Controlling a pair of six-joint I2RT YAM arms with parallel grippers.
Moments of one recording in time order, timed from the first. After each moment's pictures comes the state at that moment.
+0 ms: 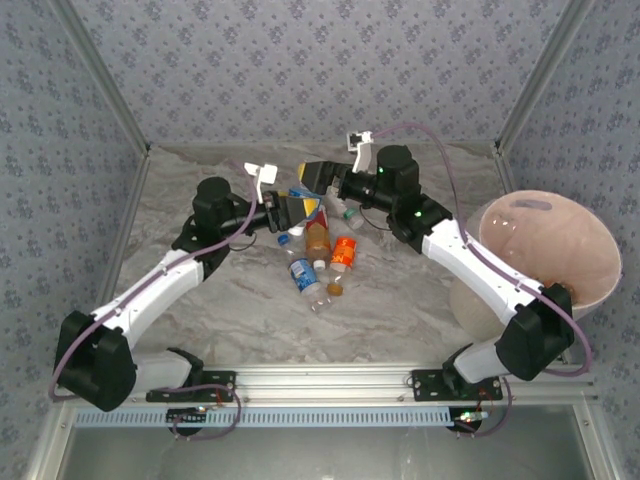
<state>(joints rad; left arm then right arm) -0.49 1.26 0.90 0.30 0.74 -0.69 0.60 1.43 1.27 0.03 -0.38 0.68</state>
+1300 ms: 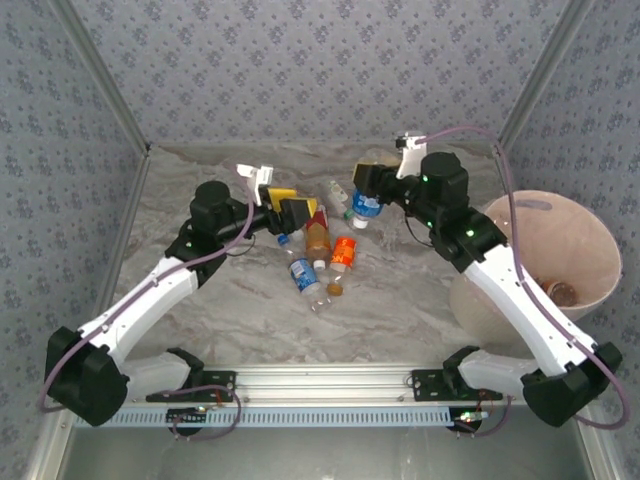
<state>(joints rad) -0.52 1.16 0.90 0.17 0.49 -0.57 0.54 1.14 1.26 -0.32 -0.03 0.35</state>
